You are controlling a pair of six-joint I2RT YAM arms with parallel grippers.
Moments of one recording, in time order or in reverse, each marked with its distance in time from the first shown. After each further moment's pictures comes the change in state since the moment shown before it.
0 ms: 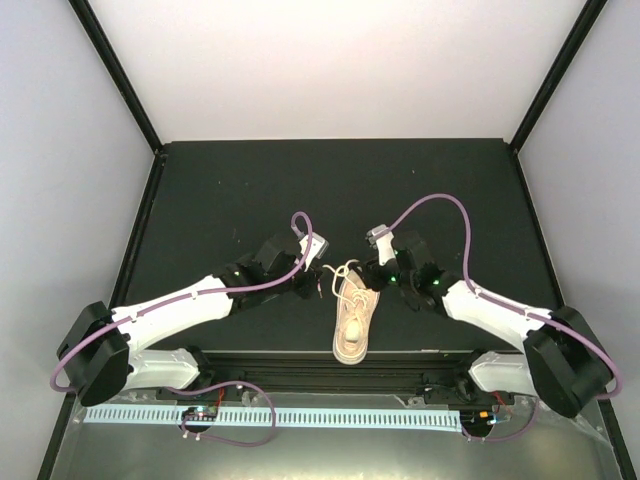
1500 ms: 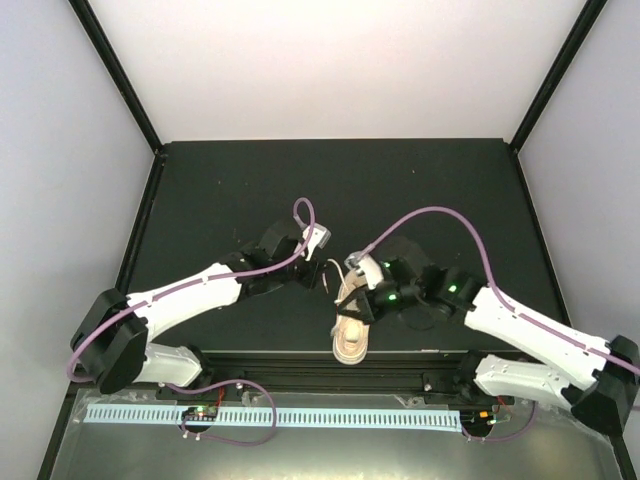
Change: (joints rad) left arm 0.082 0.095 0.049 0.027 0.139 -0.040; right arm 0.240 -0.211 0.311 -0.681 -0.317 0.321
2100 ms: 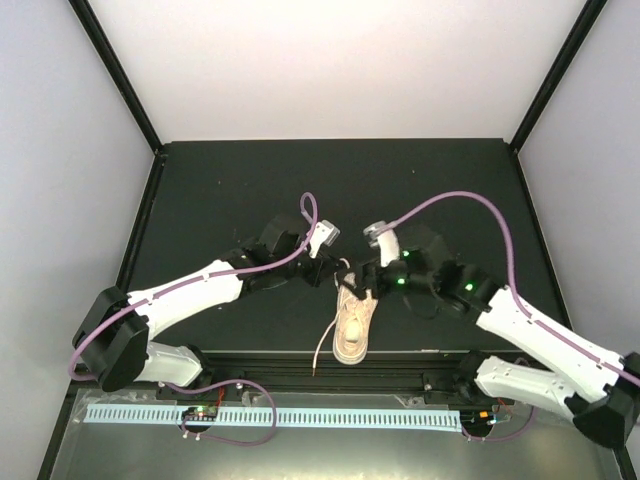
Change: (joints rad) left arm 0.000 0.024 0.048 0.047 0.171 0.023; right arm 0.022 -0.006 0.032 0.134 0.242 -0.006
